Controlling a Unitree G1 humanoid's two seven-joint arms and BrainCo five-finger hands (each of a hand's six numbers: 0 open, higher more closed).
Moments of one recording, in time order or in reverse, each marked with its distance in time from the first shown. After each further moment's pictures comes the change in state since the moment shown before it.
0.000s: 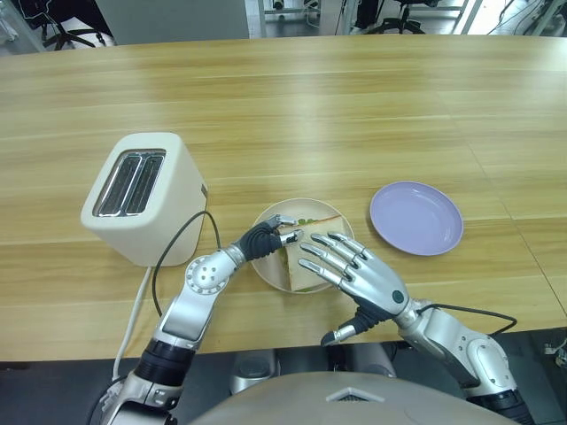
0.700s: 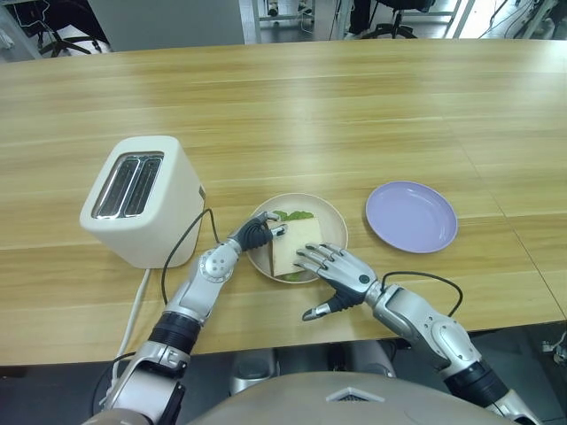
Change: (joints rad) left arm -0.123 0.010 -0.015 0.332 0.337 -0.293 0.378; right arm -0.216 -0.014 0.258 0.088 0.087 0.325 0.297
